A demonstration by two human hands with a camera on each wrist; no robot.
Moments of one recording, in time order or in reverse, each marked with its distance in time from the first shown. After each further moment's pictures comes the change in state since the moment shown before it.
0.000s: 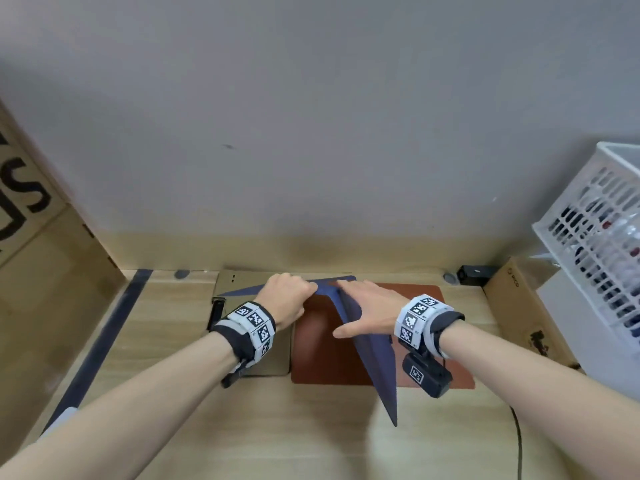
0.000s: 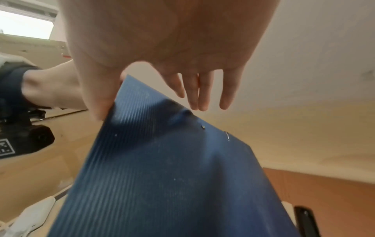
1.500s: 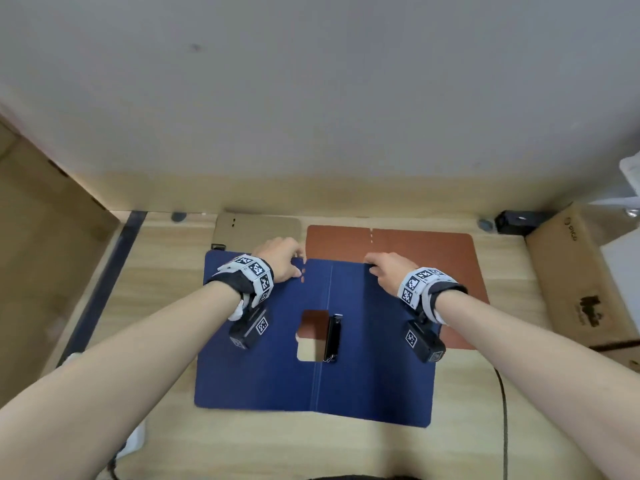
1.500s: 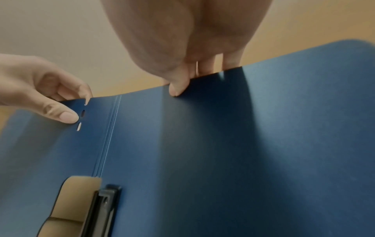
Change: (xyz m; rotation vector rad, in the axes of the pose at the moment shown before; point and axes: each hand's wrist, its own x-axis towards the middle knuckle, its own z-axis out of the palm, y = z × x) left_hand 0.065 -0.039 0.103 -0.493 -0.324 -0.306; right_hand 0.088 0.083 0.081 0.133 -0.067 0.223
